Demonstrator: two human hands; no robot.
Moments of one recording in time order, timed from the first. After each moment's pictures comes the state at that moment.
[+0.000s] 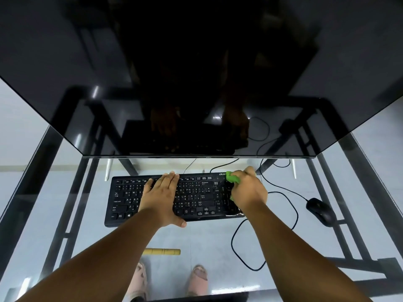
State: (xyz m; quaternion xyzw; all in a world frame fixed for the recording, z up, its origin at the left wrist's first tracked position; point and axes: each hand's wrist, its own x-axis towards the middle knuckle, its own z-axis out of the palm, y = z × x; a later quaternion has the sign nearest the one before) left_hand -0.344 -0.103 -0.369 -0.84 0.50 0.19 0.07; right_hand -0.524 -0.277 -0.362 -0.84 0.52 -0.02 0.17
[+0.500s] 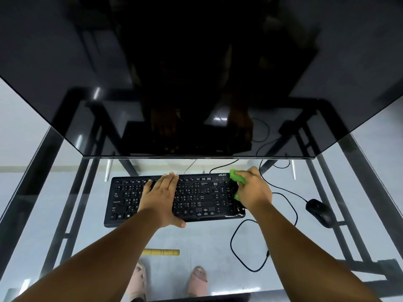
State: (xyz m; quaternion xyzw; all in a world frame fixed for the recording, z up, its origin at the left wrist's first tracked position) left_hand -0.343 -0.103 -0.369 -0.84 0.50 0.20 0.07; right_hand -0.539 -0.293 -0.368 -0.84 0.51 -0.04 0.21
